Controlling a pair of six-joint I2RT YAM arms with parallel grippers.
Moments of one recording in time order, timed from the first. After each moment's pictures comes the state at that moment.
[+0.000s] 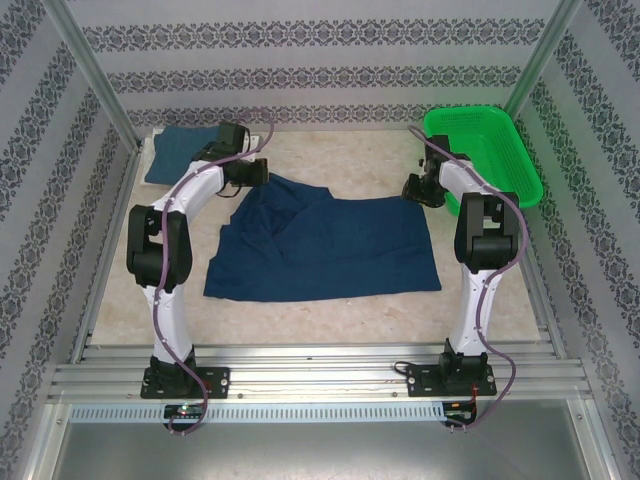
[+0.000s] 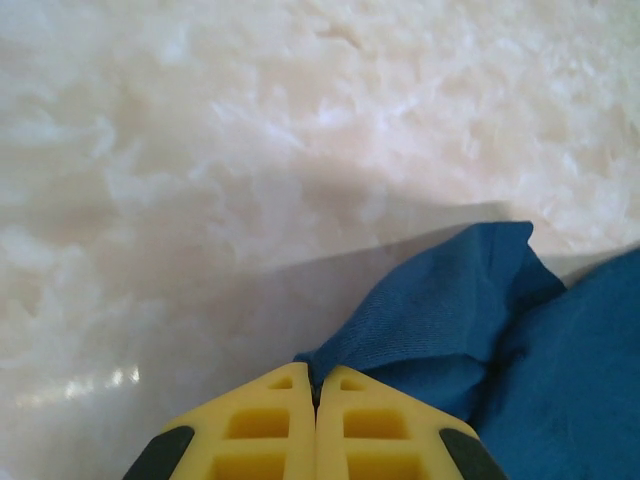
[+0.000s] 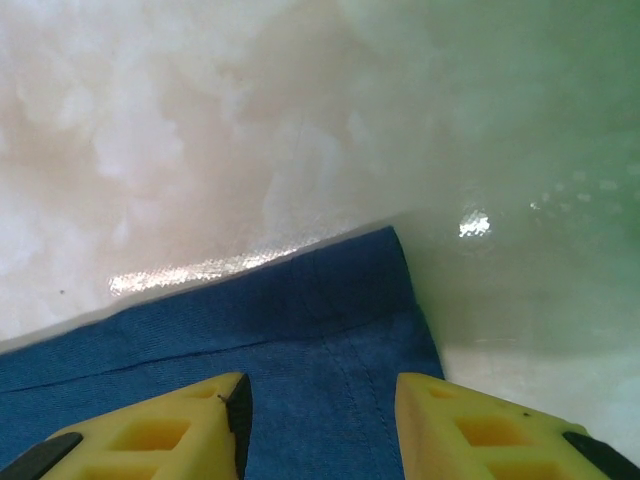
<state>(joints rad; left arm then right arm) -0.16 2.04 1.69 -0.55 0.25 -0.18 -0.02 2.18 1.69 -0.73 -0.13 0.29</state>
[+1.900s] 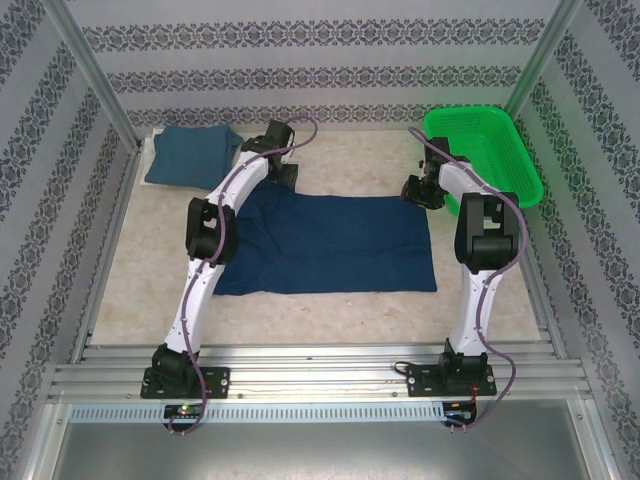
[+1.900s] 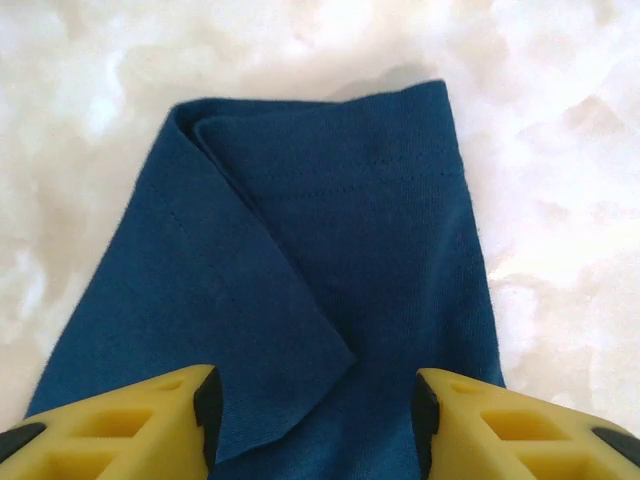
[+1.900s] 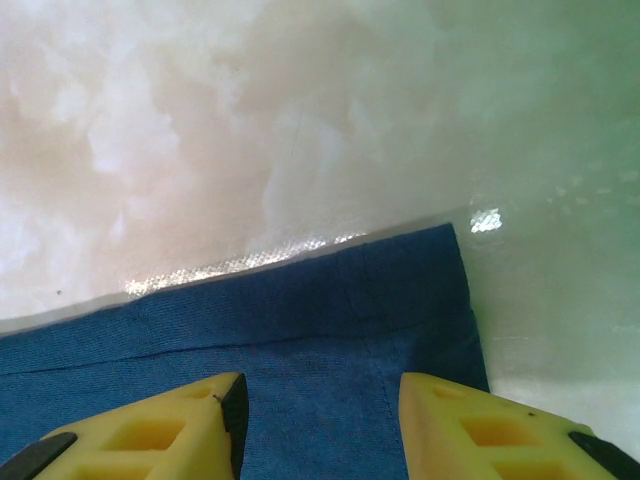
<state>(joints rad) -0.28 2.62 2.47 -0.94 -0.10 0.00 -0.02 2.18 1.66 -0.71 -0.15 0.31</state>
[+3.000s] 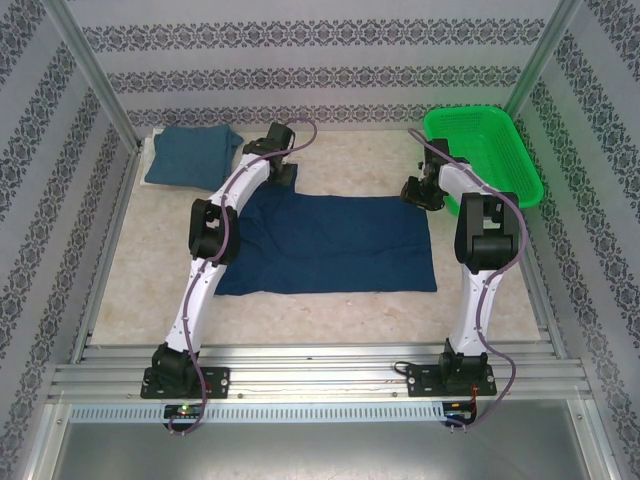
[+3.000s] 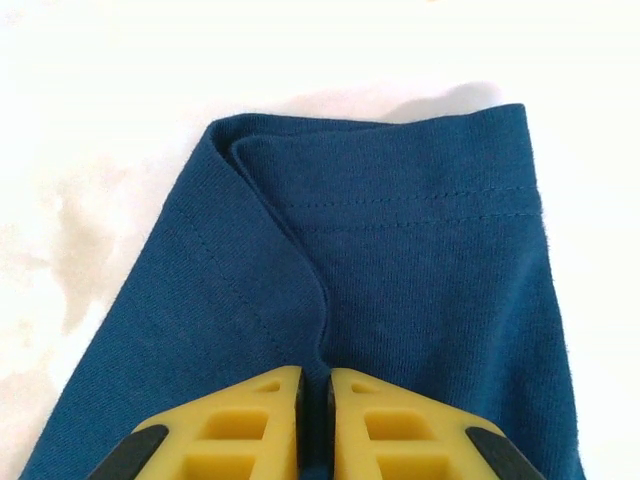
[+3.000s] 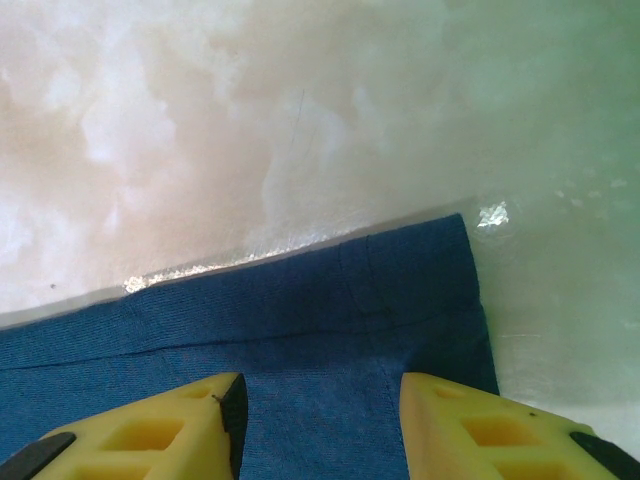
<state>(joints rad) -0.28 2.68 2.51 -0.91 -0.16 -0.03 -0.02 2.18 1.64 -0.69 -0.16 0.31</state>
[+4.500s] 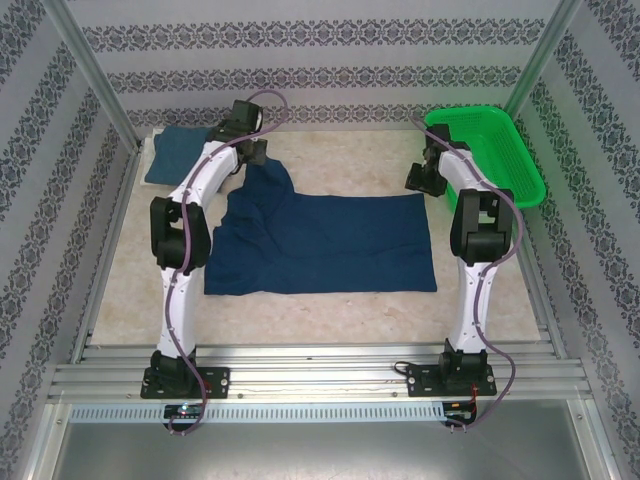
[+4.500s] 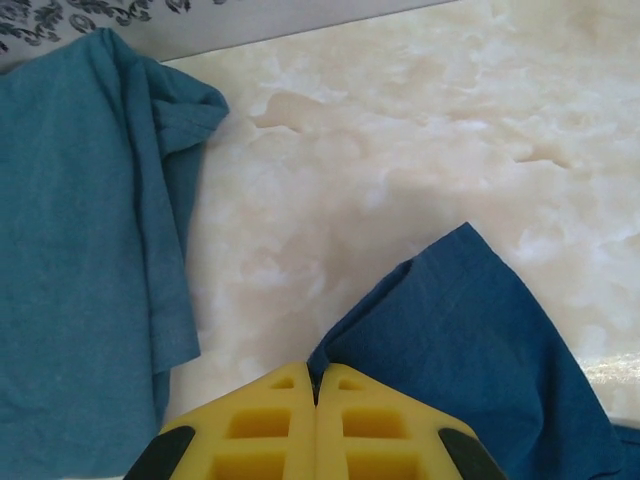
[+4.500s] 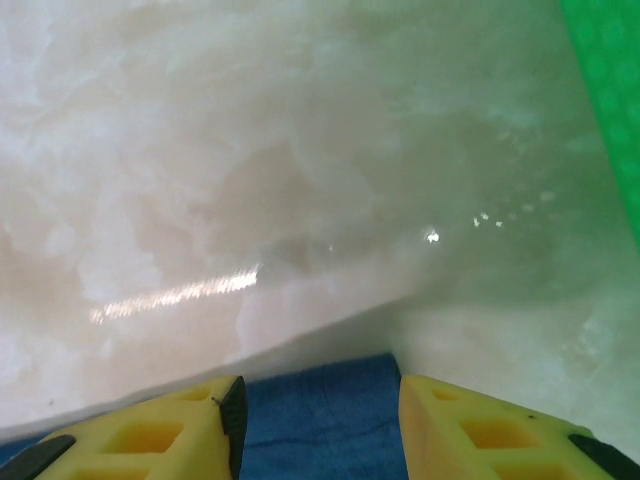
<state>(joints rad) -0.18 2.28 2.15 -0.75 -0.17 -0.03 -0.02 2.31 1.92 -0.84 -0.05 0.31</state>
